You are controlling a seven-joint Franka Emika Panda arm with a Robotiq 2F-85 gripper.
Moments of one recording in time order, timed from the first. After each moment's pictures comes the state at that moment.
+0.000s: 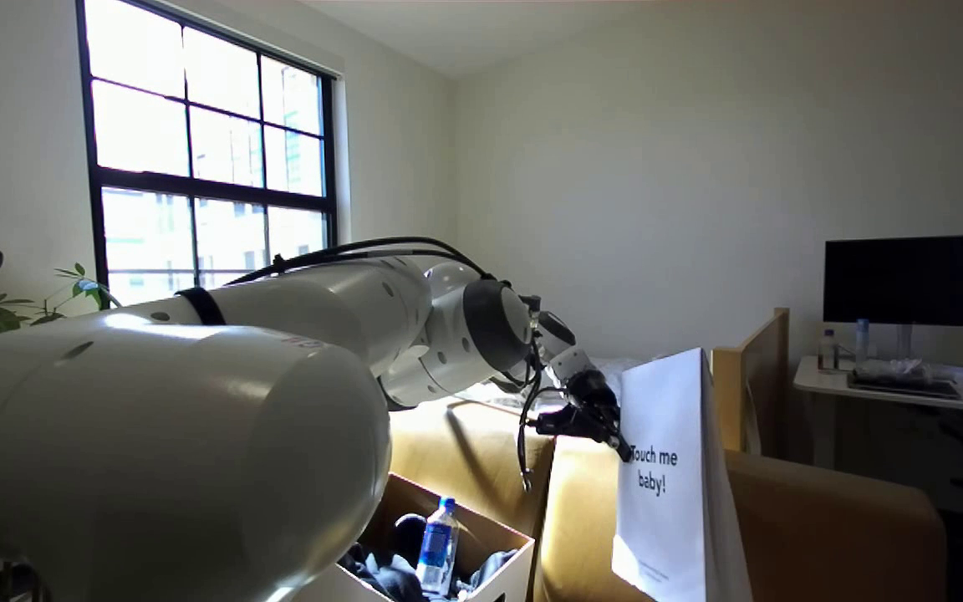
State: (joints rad) arm 0.37 1.35 -0.42 -0.56 -0.43 0.99 2.08
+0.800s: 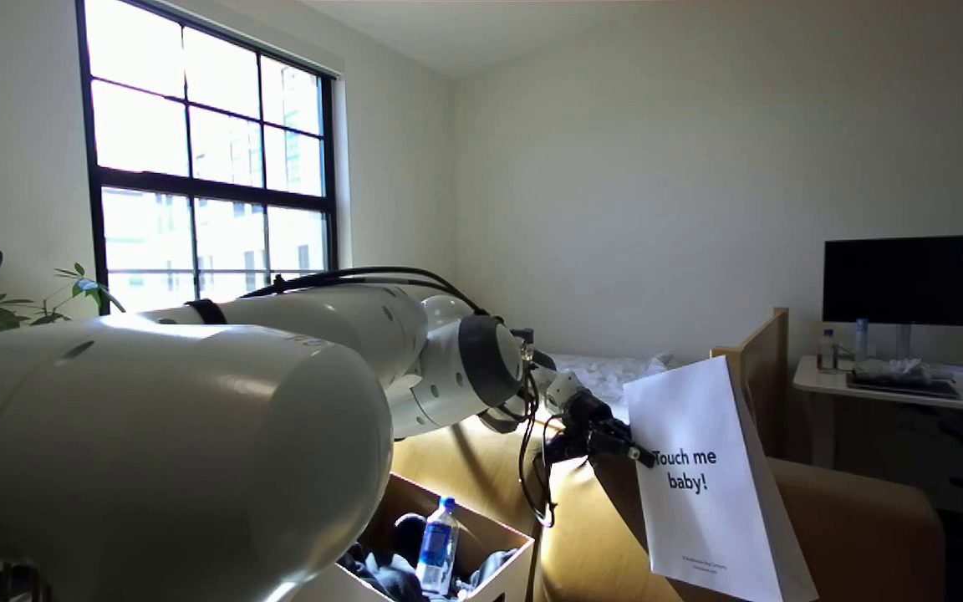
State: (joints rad) arm 0.40 1.46 -0.38 -0.51 -0.70 1.20 2.04
